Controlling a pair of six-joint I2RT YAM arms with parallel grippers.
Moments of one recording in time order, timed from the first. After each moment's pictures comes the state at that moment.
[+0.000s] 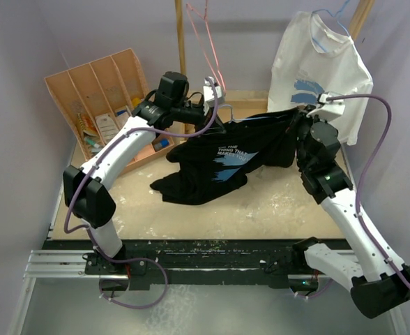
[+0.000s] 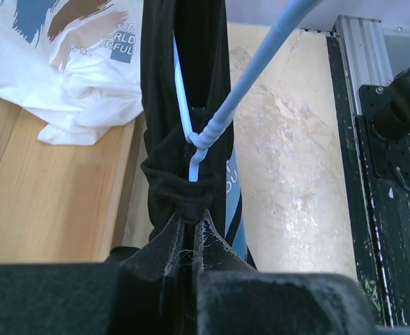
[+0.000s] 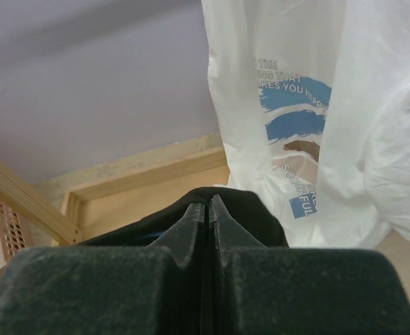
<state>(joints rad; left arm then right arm) -0.52 1.74 1.72 -0.48 0.90 0.37 0.35 0.96 1.00 -0.03 0.53 0.22</state>
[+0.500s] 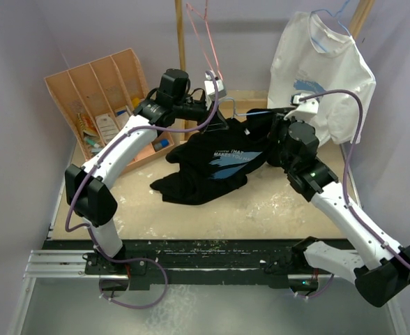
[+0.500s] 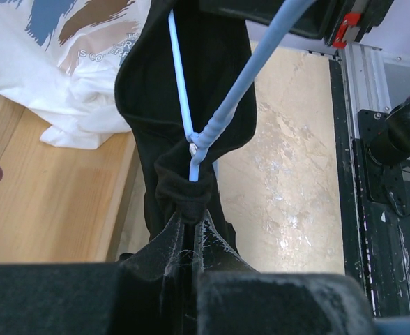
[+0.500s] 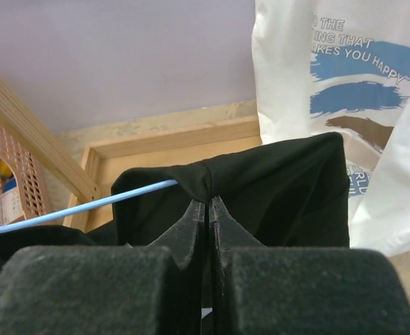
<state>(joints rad) -0.54 1.77 1.77 -0.43 0.85 0.24 0.51 1.03 1.01 -0.04 0.57 0.21</state>
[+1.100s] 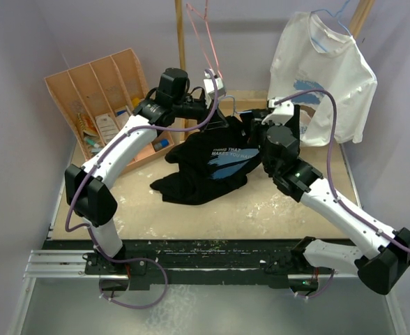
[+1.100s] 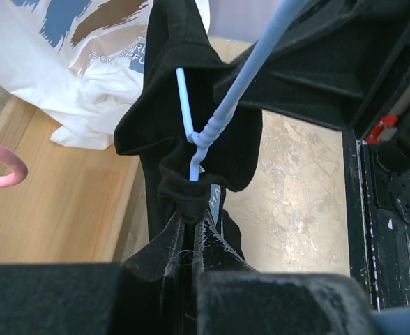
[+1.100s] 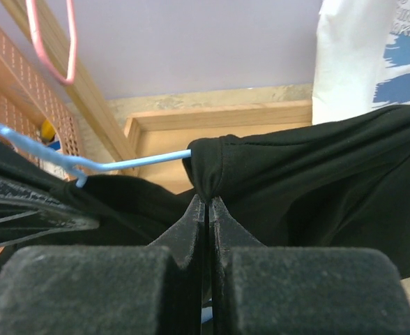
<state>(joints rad) -0.54 1.77 1.77 -0.40 0.83 0.22 0.68 1.11 1.03 -0.02 0.62 0.22</state>
